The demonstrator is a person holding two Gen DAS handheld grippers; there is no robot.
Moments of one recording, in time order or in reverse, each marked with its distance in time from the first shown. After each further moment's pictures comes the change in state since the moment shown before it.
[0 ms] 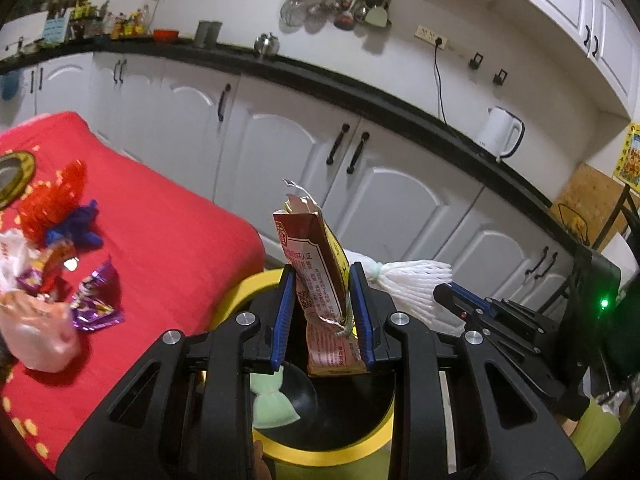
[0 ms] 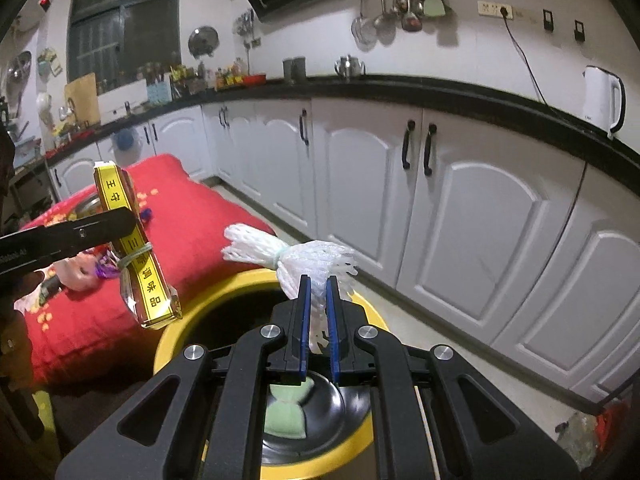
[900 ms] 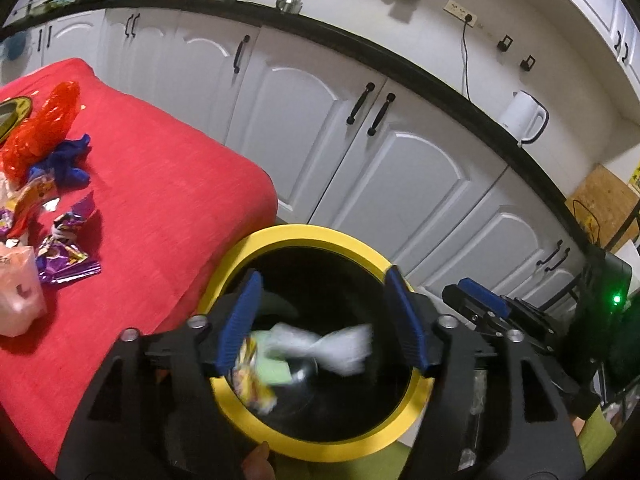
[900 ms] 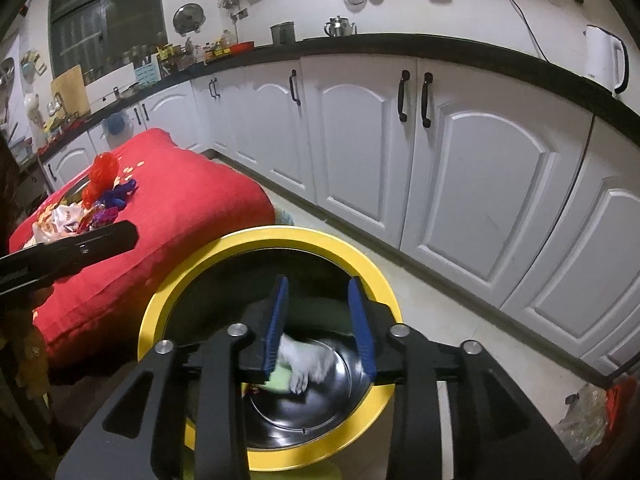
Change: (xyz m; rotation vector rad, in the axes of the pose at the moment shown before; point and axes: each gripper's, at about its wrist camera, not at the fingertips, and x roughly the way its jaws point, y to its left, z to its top) left arm 0.032 0.017 -0.023 -0.083 0.106 0.031; right arm 0.032 -0.017 -0.017 0.067 0.116 0.020
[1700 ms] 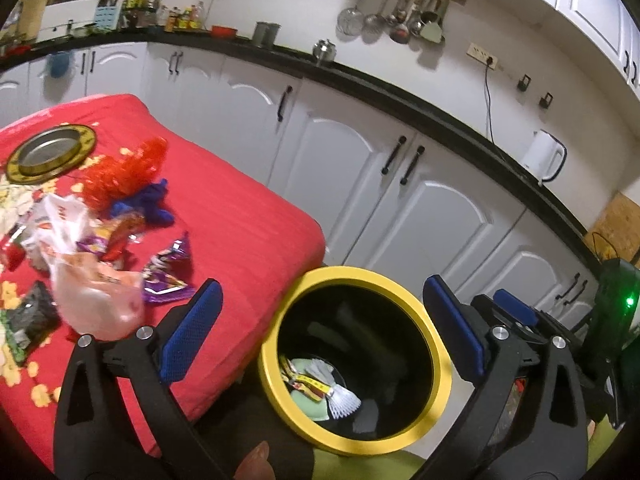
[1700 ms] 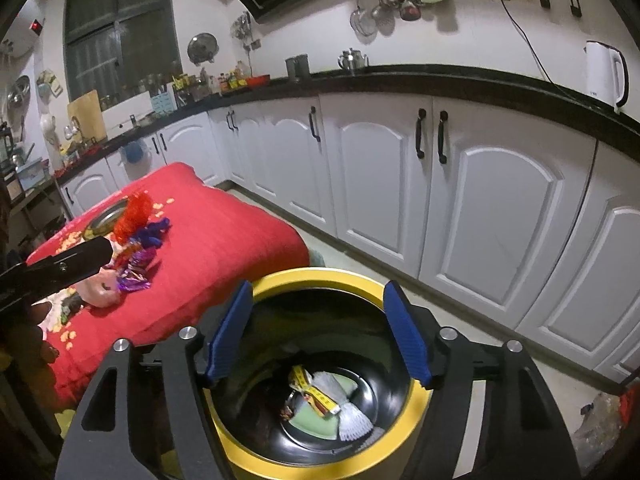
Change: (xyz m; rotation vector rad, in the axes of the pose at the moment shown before) left arm -0.068 0.017 0.008 -0.029 -0.163 0.131; right arm -0.036 0.031 0.022 0.006 -0.114 0.057
